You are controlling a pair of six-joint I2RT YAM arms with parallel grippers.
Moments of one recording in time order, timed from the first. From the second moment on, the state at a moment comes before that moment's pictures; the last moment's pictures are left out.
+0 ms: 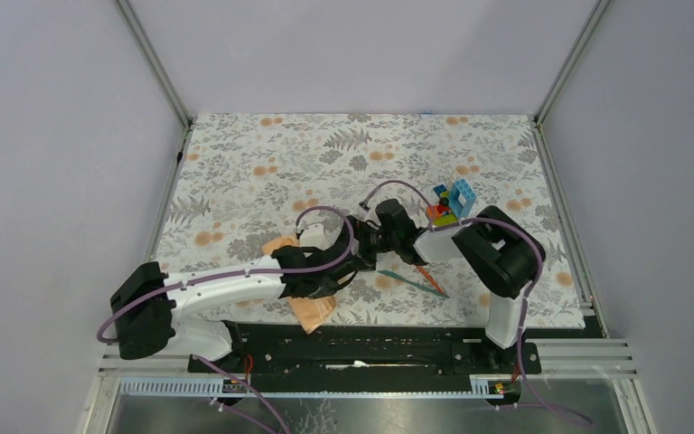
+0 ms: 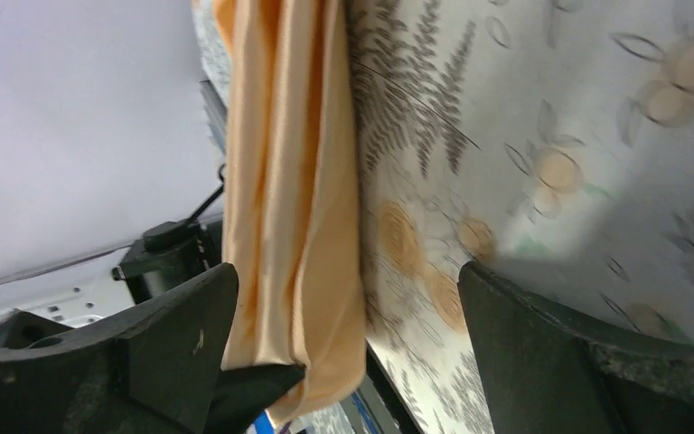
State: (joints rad) left arm -1.11 1.35 0.88 -0.77 -0.41 -1.27; right arm 0.69 1.85 0.80 0.41 -0.65 0.99
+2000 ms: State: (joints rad) left arm -1.07 1.55 0.92 -0.46 -0.36 -1.07; right arm 0.61 2.14 1.18 0.30 -0.57 0.86
